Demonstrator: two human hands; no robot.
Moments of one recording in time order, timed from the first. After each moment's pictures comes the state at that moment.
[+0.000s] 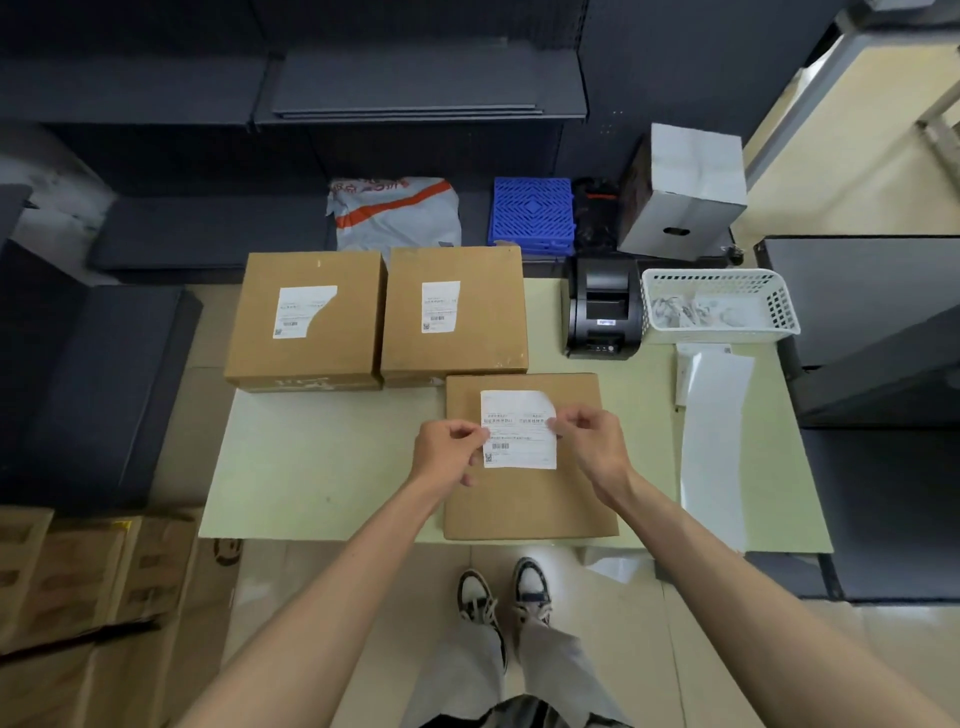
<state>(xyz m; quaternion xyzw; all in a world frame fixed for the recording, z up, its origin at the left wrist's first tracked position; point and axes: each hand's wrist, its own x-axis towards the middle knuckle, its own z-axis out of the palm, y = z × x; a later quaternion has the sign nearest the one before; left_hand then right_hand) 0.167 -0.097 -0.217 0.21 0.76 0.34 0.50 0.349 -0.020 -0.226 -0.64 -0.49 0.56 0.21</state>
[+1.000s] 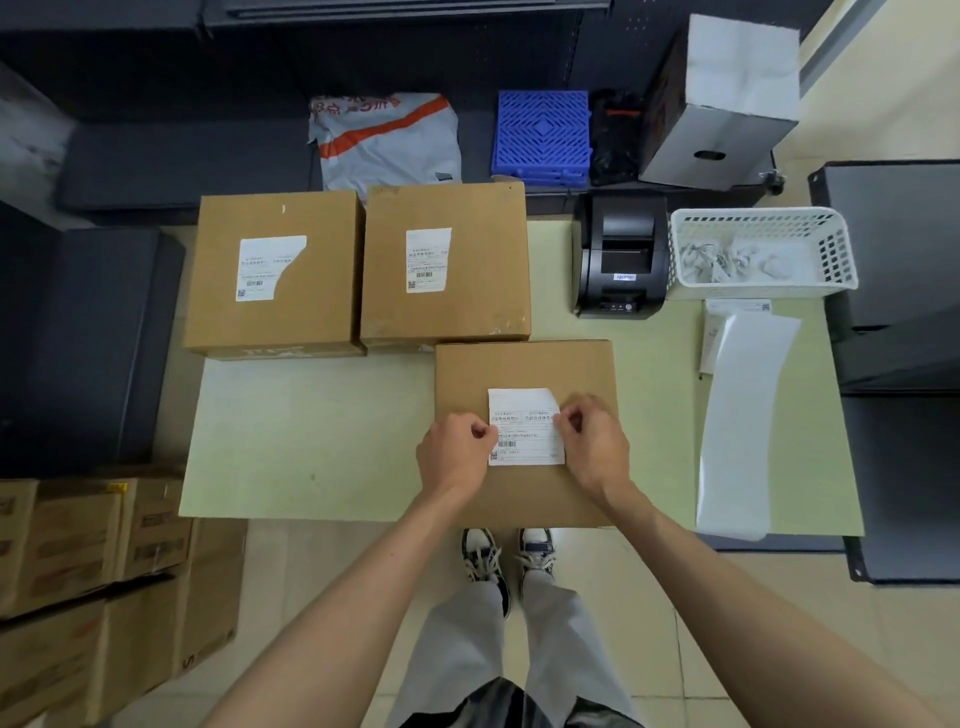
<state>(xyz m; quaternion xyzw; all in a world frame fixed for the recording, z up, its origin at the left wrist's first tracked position) 0.195 -0.083 -0.266 0.36 0.86 0.10 0.34 0.360 -0.021 -0.298 -0.64 -0.67 0.37 0.10</state>
